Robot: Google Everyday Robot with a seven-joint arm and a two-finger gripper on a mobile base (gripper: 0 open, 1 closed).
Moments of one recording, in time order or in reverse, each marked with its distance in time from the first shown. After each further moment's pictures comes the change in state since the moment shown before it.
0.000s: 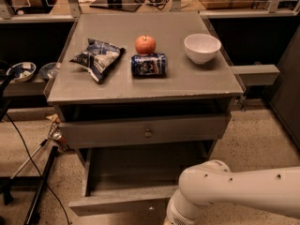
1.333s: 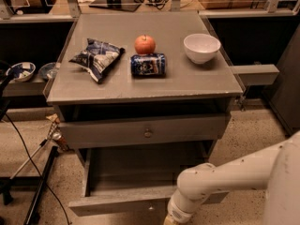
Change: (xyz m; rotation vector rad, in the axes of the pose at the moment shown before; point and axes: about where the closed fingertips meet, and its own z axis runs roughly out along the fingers) arm 0.024 -0.064 0.086 -0.024 0.039 0.153
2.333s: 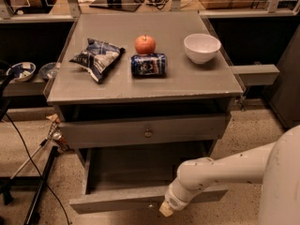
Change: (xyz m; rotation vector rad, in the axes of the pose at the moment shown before) arm -0.042 -0.033 0.004 0.015 -0.108 0.043
